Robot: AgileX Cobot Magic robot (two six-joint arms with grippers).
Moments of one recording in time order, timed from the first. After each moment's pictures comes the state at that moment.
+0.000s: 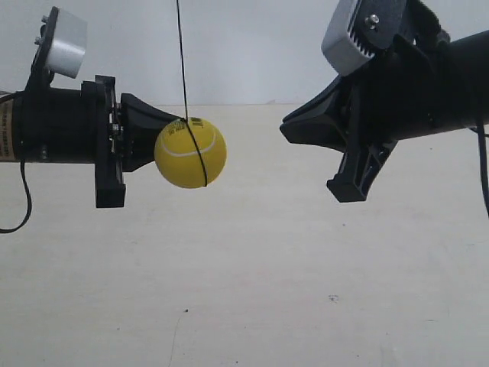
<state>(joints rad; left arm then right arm) -0.20 1.54 -0.79 1.47 -1.00 -0.90 0.41 1.29 -0.88 1.11 0.61 -1.68</state>
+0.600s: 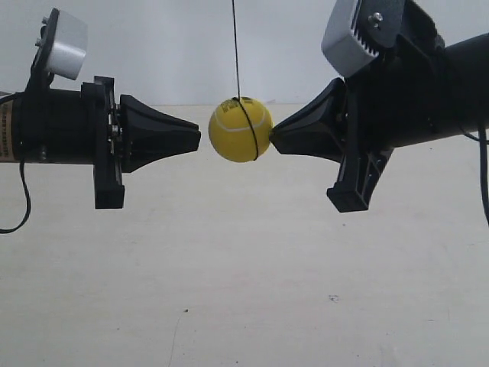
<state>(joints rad) -0.19 1.54 -0.79 1.48 -0.99 -0.90 0.41 1.29 -0.88 1.14 0.70 -1.68</state>
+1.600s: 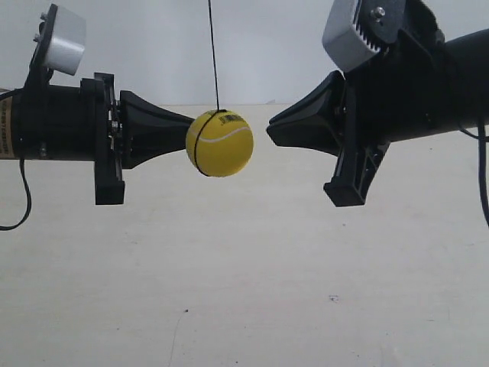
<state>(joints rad) -0.19 1.54 -0.80 1.47 -1.00 -0.90 0.41 1.29 -0.88 1.20 0.69 -1.75</state>
